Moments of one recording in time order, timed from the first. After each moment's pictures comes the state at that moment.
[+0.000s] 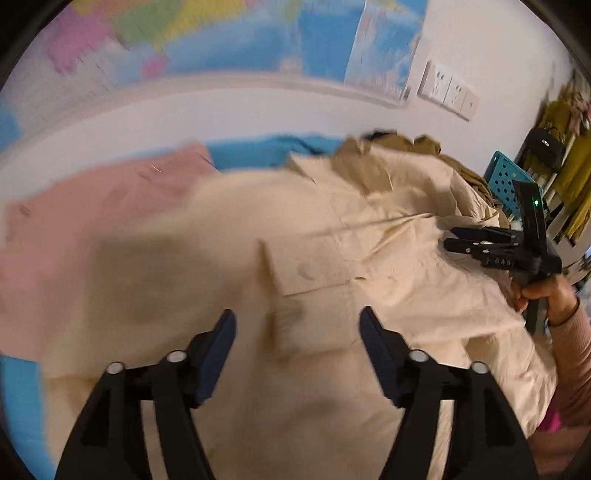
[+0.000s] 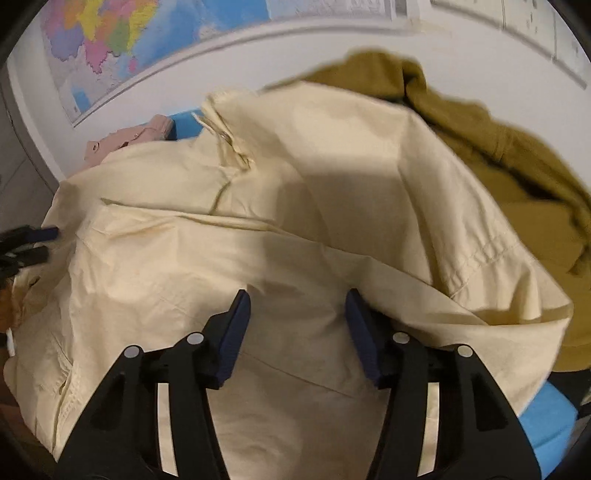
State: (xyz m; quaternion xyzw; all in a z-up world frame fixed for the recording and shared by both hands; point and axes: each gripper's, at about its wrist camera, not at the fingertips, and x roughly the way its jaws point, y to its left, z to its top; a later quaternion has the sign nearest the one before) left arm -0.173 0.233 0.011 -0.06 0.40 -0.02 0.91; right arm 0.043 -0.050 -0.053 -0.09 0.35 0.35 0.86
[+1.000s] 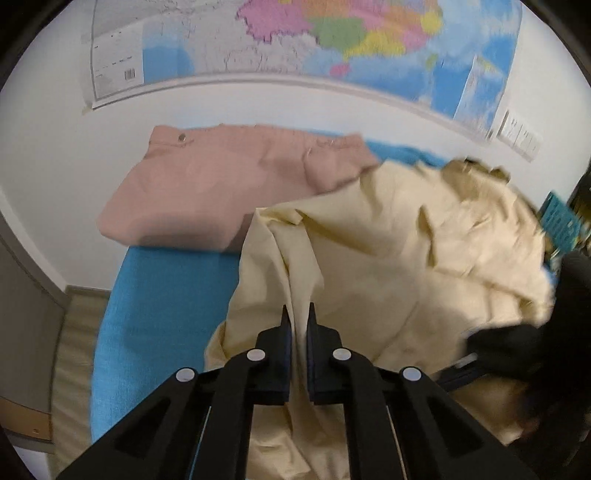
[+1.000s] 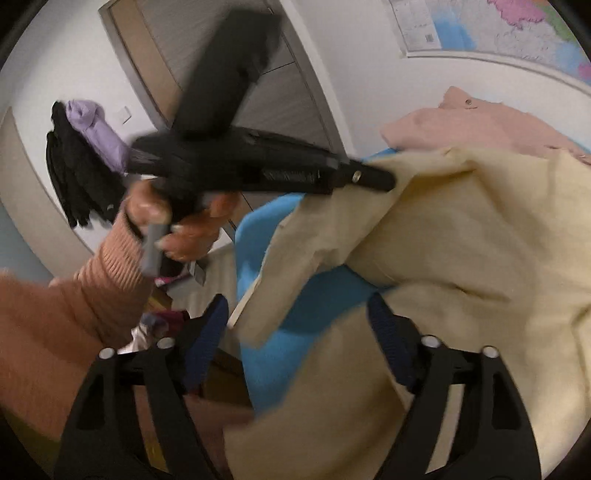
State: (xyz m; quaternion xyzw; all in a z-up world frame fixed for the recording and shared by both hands) left arm -0.308 0.342 0.029 -0.12 0.41 0.10 0.90; right arm -0.222 0.222 -0.048 -0.16 0.32 0.75 0.56
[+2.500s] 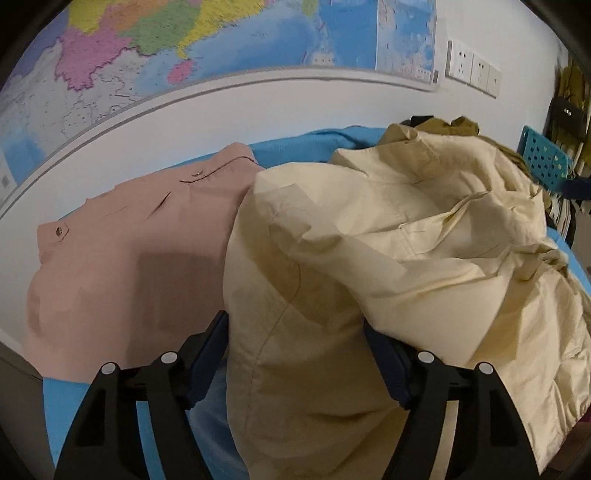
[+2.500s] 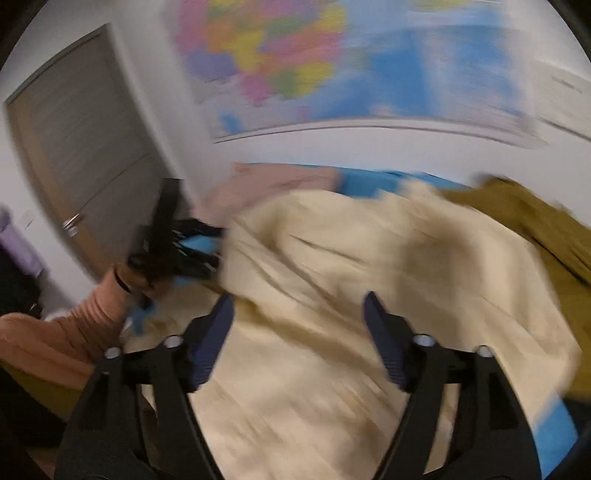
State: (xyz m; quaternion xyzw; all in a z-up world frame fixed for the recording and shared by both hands) left arm -0.153 0.246 -0.001 0.00 0.42 0.03 0.91; right arm -0.042 0.022 0.045 -0.06 0.30 0.60 0.74
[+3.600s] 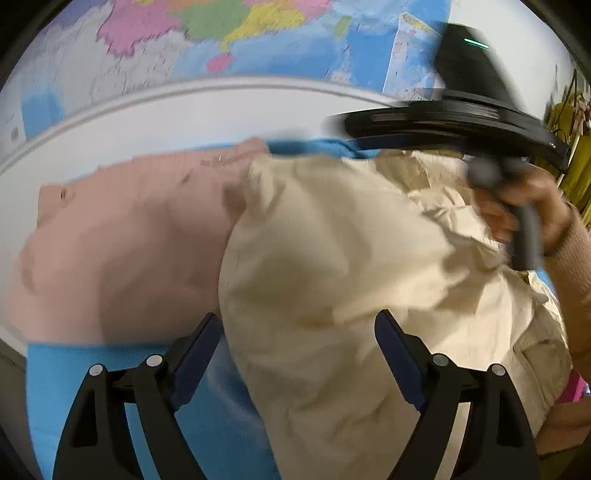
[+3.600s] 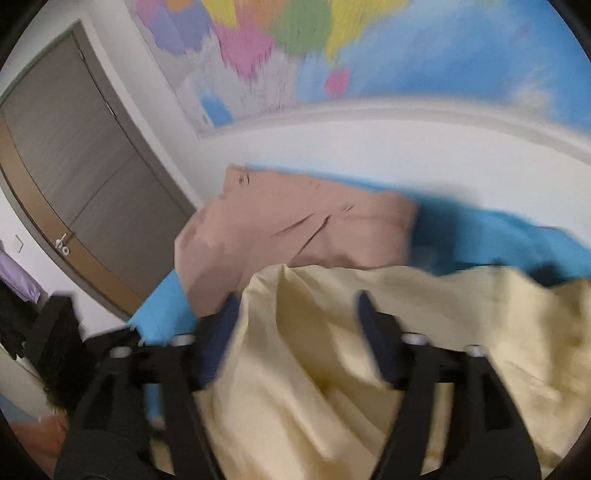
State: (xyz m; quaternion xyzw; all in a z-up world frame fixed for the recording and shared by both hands) left arm -0.195 0.283 0.003 -0.05 0.39 -0.01 0.92; right arm 0.037 0.141 0.044 -0.03 0.33 0.57 0.75
